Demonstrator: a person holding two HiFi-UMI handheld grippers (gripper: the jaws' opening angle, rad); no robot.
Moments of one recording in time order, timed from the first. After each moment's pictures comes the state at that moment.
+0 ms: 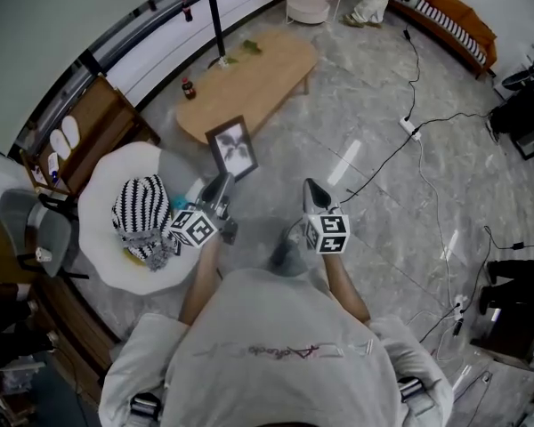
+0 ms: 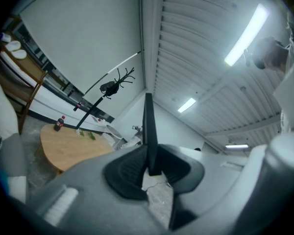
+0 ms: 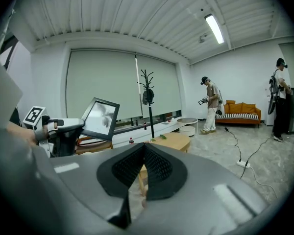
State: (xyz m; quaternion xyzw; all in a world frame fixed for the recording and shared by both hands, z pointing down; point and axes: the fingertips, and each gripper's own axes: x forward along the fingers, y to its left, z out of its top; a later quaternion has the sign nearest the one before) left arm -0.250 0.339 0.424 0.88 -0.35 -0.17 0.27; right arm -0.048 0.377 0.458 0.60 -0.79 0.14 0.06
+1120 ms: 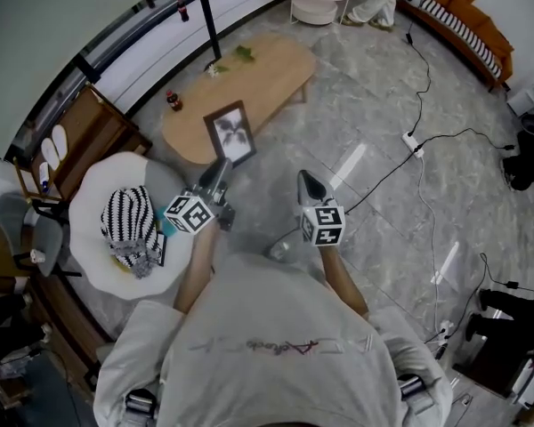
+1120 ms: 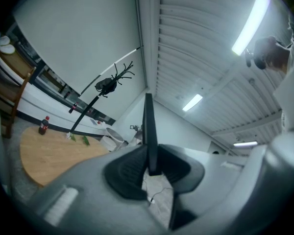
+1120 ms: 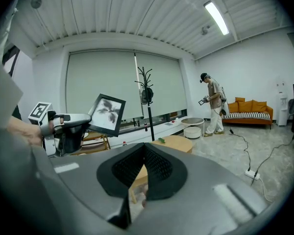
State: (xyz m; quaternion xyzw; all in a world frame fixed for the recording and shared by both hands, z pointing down) left arm -0.109 0.170 0.409 0.87 -0.38 -0.17 0.25; right arm 0.079 0.207 0.457 0.56 -0.82 0.14 0.06
